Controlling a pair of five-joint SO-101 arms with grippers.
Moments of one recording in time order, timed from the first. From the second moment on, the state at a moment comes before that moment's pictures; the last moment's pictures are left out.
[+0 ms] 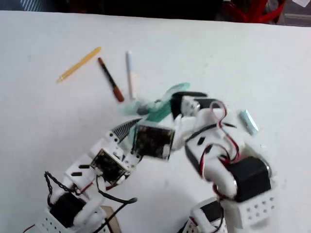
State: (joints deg) left arm 32.7 -104.4 84.5 40.0 -12.4; right arm -23.0 -51.0 17.2 73.7 68.5
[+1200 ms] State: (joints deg) left arm 32.7 -104.4 84.5 40.0 -12.0; right arm -36.5 -62.1 32.4 63.3 59.7
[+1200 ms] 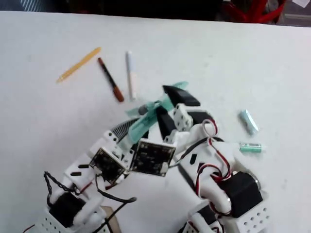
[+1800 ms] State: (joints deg) left arm 32.7 -104.6 85.1 39.4 -11.6; right arm -39.0 -54.3 31.9 57.0 59.6
